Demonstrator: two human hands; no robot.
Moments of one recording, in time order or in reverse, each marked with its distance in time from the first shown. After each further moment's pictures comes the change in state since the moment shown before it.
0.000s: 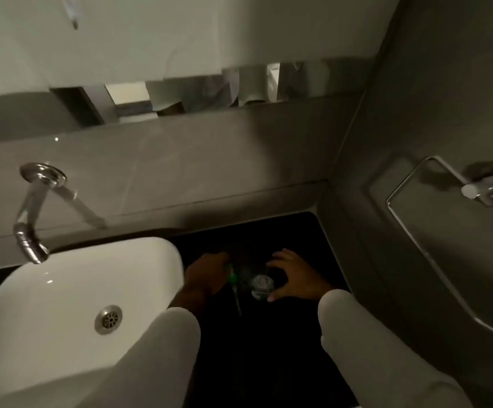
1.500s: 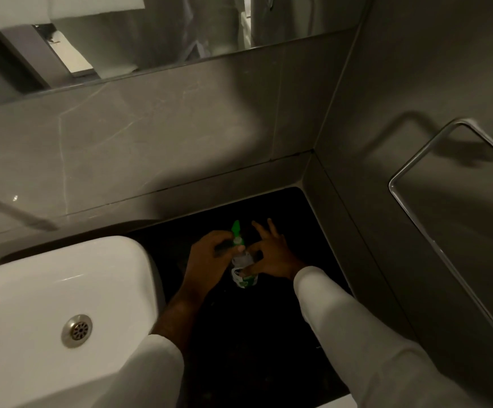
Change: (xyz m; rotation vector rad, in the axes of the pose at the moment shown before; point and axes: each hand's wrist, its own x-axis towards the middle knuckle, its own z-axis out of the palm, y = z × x) left_hand 0.033 0.036 0.037 -0.665 0.282 0.176; right_hand 0.059 0.014 0.003 0.233 0.009 0.220
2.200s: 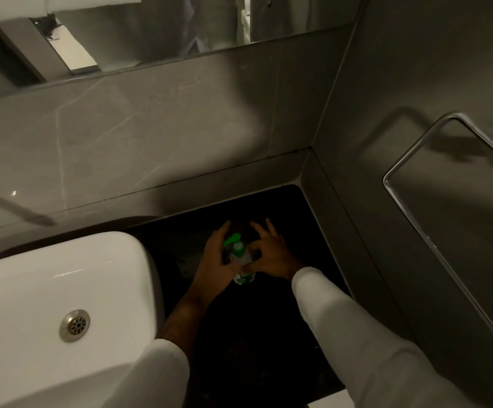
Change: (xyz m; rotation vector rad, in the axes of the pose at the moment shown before) left_hand -0.024 -0.005 0.019 -0.194 -0.104 -0.050; right_hand -0.003 0.007 0.006 -0.013 0.061 -0.052
